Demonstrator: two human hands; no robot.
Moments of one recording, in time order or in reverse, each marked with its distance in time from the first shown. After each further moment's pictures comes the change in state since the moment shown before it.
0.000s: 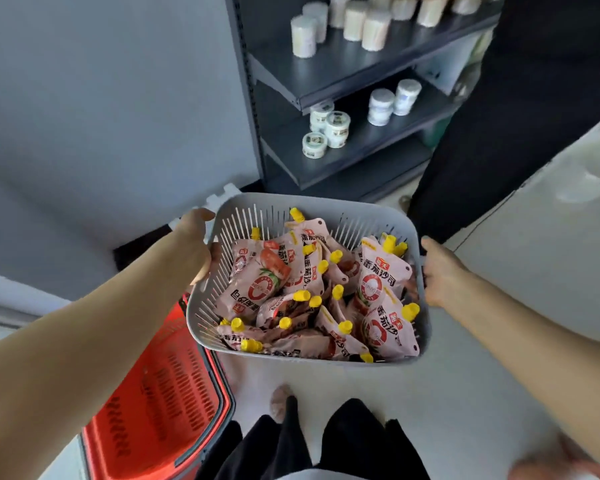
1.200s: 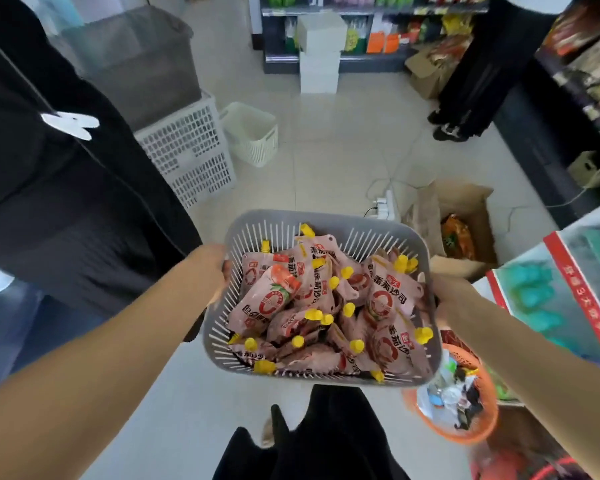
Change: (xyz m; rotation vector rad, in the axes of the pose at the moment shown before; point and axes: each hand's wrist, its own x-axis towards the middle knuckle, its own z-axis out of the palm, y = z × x) left_hand -0.204 -0.086 0.716 0.806 -0.520 0.222; right_hand 0.129 -0.023 -0.573 0.746 0.718 0.207
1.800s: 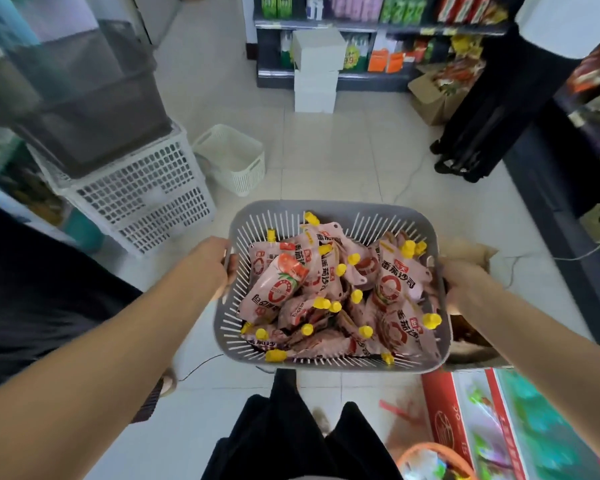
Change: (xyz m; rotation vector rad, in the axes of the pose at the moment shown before) left_hand 0.074 0.201 0.192 -0.007 -0.059 -0.096; right_hand 0.141 -0.278 0.030 -0.013 -0.040 -0.090
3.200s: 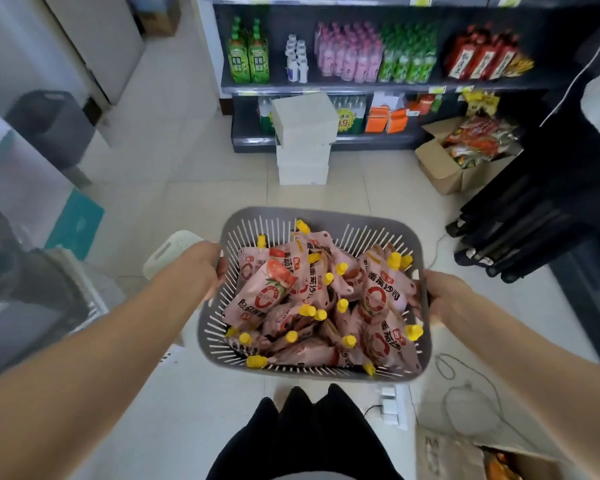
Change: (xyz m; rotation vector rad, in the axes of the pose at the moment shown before) left_hand 0.251 0.574 0.305 -0.105 0.024 0.014; right_hand 0.338 -0.518 0.239 0.065 0.015 0.102
